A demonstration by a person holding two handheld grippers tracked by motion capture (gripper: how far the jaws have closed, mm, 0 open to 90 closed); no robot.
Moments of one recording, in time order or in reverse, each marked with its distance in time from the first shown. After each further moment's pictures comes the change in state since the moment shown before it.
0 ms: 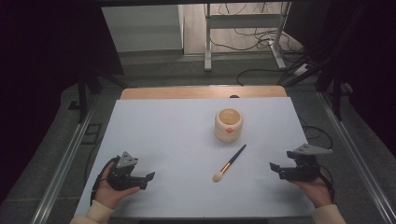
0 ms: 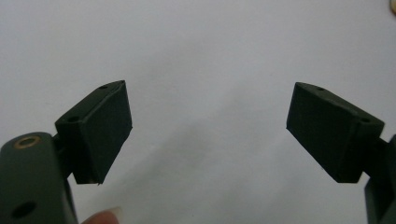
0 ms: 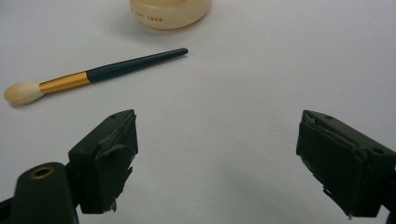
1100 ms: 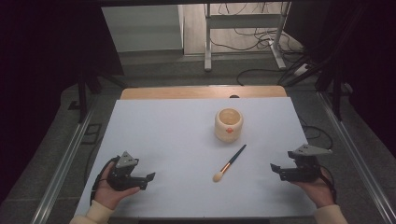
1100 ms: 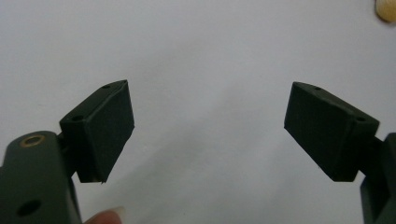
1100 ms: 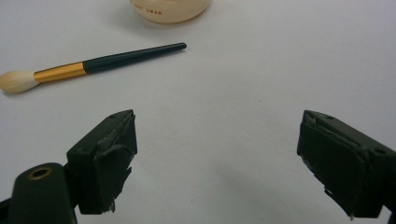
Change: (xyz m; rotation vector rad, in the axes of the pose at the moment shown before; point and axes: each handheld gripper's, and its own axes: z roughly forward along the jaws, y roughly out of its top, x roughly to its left) left arm -0.002 0.002 -0.004 -0.007 -0.028 -0.011; right arm 0.001 0.000 -0.002 0.019 -0.016 -0.044
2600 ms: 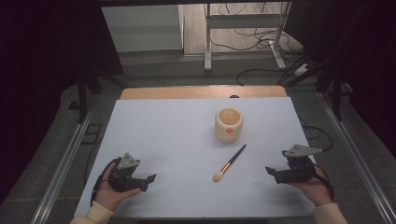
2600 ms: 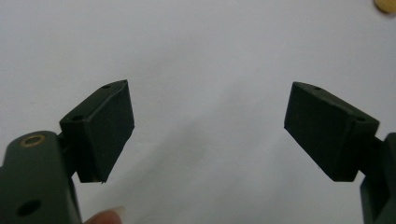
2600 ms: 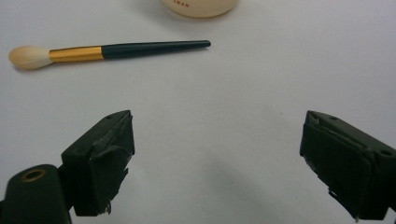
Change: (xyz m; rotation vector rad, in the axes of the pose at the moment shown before) left arm -0.003 -0.002 0.002 0.015 -0.003 0.016; right arm 0.013 0.008 0.007 0.034 0.029 -0.136
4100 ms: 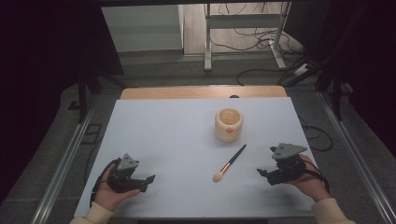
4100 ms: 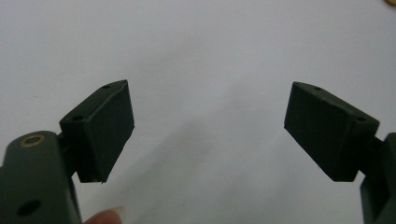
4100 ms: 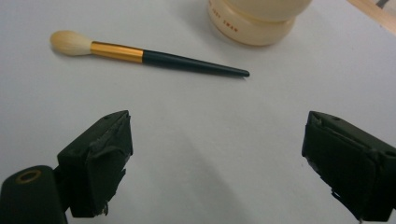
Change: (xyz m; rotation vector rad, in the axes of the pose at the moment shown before) left arm 0.001 -0.003 0.000 0.013 0.011 0.011; right arm 0.018 0.026 0.009 0.017 0.070 -0.262
